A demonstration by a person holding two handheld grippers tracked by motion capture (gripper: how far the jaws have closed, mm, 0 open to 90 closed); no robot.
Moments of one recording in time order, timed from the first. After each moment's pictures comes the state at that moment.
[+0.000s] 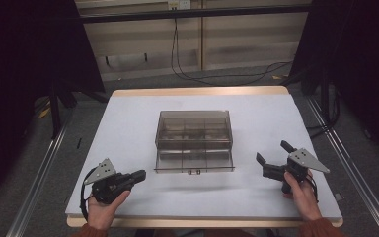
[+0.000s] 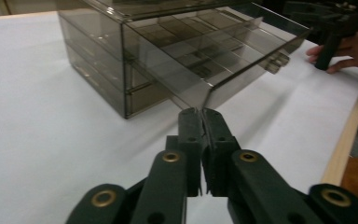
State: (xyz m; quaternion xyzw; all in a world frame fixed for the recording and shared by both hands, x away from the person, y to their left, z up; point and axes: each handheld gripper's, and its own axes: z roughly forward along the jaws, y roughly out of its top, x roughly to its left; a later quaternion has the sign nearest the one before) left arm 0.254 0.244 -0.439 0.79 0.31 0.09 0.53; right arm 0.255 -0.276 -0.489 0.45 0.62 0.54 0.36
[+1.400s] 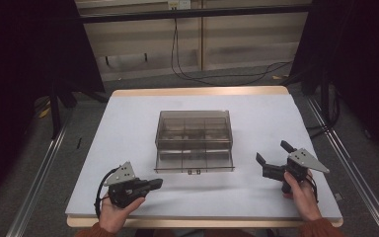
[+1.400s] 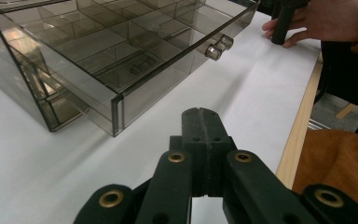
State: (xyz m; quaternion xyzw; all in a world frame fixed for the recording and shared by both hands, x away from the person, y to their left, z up) left arm 0.250 0.206 -0.439 0.82 0.24 0.05 0.51; right arm 0.255 -0.276 -0.489 0.45 0.62 0.54 0.36
